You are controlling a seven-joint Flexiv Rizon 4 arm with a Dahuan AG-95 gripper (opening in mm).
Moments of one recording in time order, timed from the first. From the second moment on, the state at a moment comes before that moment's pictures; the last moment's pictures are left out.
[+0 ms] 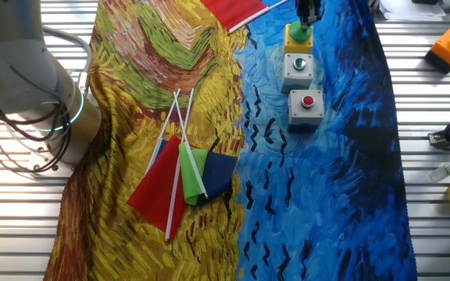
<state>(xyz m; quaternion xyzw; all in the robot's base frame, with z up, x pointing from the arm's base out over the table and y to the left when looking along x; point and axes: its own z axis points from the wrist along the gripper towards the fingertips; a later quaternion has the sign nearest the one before) 0.555 0.258 0.095 -0.04 1.00 0.00 0.07</state>
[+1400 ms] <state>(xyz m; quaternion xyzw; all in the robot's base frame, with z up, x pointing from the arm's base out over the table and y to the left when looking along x) 0.561 0.255 0.114 -0.05 1.00 0.00 0.07</state>
